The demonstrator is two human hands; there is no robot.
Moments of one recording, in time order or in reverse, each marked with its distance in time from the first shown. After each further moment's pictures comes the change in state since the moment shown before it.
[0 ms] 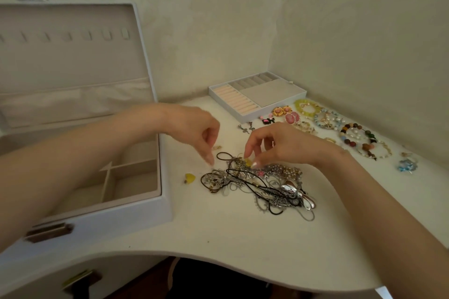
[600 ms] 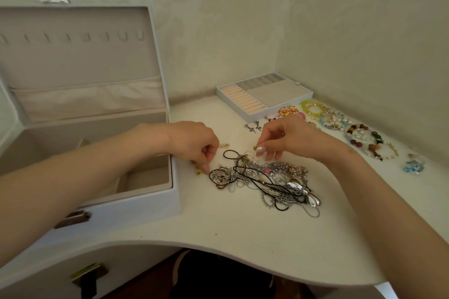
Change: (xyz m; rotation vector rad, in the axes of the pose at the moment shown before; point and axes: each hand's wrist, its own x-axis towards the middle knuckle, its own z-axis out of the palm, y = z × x) left_hand -0.008 -0.007 0.030 0.055 0.031 0.007; right_hand -0.001 0.001 -0.001 0.182 0.112 0.030
